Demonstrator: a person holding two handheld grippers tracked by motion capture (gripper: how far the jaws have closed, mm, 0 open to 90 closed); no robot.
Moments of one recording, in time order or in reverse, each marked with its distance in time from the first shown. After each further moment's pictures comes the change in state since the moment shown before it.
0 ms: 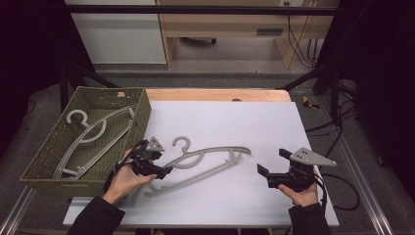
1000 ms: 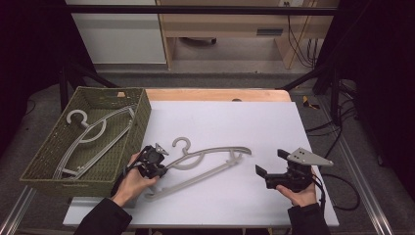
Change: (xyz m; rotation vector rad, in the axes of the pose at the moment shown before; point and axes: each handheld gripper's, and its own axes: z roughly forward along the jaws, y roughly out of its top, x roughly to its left) left arm 0.004 -0.013 0.037 0.188 0.055 -0.079; right arm 0.003 -0.001 0.003 0.017 0.005 -0.007
